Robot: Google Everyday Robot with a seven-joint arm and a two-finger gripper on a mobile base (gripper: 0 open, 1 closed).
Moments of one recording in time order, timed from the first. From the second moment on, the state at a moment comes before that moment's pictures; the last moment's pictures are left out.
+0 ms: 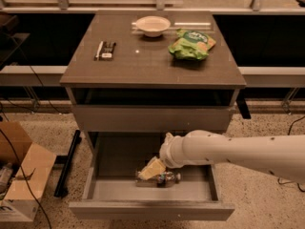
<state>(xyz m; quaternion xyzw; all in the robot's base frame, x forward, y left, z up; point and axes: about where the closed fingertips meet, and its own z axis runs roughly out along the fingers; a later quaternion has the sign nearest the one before) 0.539 -0.026 0.584 -0.45 0.82 0.13 0.32</state>
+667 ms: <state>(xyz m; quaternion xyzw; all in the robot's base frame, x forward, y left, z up) 0.550 -0.008 0.474 -0.44 0.83 0.19 0.27</state>
